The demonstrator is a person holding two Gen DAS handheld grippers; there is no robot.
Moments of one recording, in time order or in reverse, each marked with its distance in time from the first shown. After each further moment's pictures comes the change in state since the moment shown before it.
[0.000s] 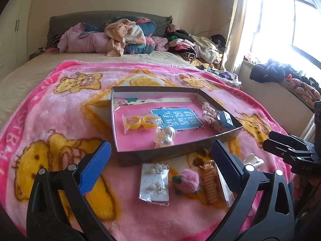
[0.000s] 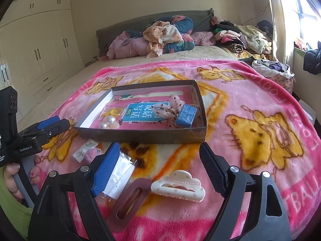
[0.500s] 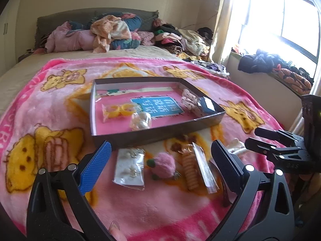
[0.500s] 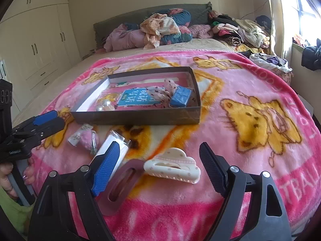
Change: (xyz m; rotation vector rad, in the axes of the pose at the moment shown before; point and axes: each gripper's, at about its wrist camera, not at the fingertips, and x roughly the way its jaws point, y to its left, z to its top) left arm -0.003 -0.026 -0.017 0.053 0.041 -0.078; right arm -0.001 -0.008 -0.022 0.007 0.054 -0.027
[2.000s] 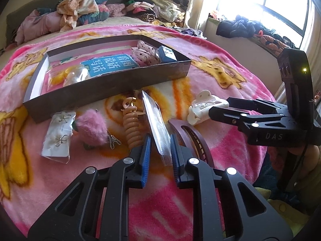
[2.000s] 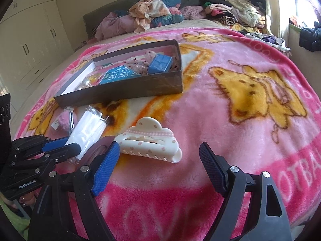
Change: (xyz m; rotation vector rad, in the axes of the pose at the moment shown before) left arm 0.048 -0.059 -0.040 0.105 0.224 -0.139; right arm 0.031 -0.033 -0.025 0.058 0.117 0.018
